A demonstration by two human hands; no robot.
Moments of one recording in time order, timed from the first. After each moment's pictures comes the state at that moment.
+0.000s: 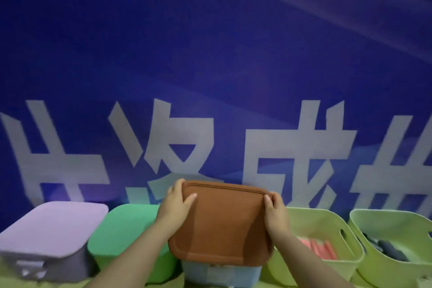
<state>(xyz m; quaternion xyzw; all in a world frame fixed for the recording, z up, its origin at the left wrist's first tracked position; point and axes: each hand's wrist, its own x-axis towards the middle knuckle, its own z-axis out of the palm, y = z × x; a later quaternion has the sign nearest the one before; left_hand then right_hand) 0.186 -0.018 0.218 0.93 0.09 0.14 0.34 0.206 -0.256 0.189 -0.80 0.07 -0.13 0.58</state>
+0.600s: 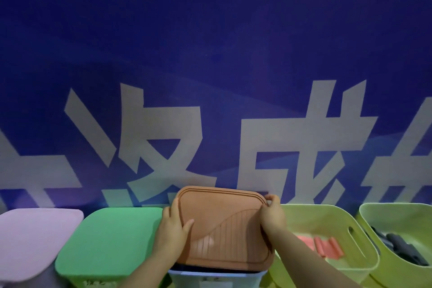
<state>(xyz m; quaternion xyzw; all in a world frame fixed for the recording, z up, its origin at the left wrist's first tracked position) 0.225 -0.034 0.135 0.96 0.13 0.09 0.24 0.276 -0.259 0.138 -0.84 0.18 -0.03 0.51</state>
